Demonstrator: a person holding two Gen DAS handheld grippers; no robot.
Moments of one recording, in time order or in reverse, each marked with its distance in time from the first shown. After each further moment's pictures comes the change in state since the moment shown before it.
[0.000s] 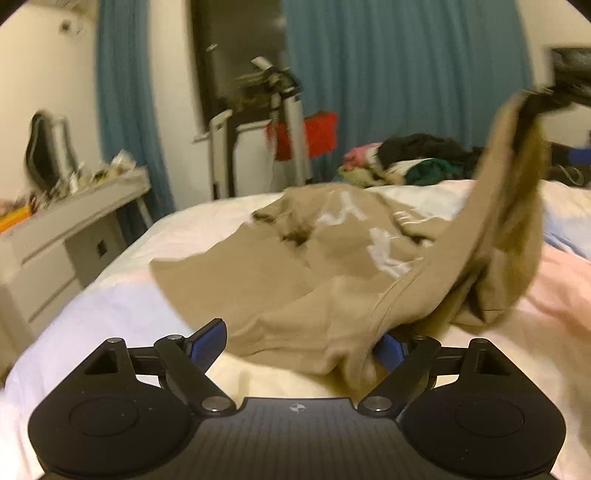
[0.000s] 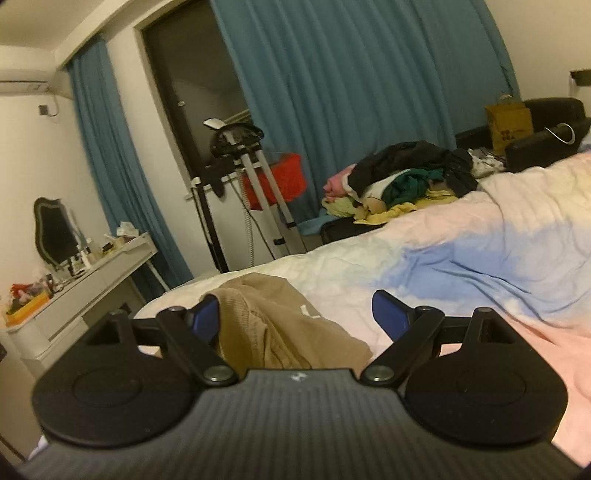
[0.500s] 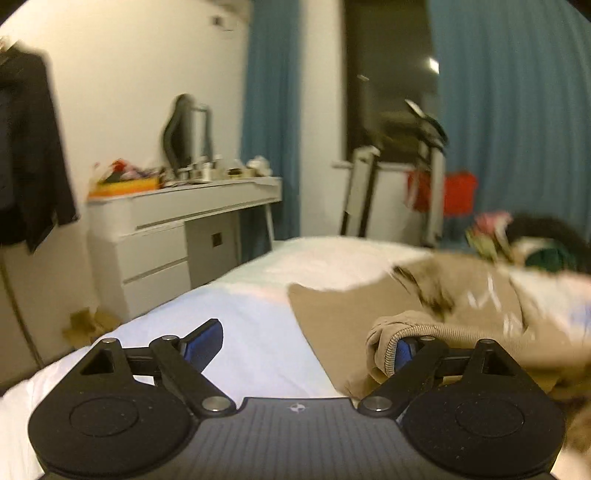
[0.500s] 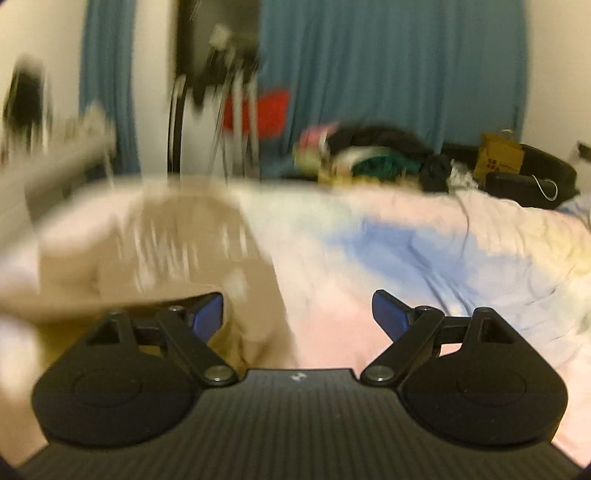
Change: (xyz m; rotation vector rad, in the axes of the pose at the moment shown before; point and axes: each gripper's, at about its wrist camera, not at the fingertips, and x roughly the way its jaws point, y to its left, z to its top) left arm -0.030 0.069 0.016 -0.384 -0.086 0.396; right arm 0.027 0.015 -0.034 -0.333 0.231 -0.206
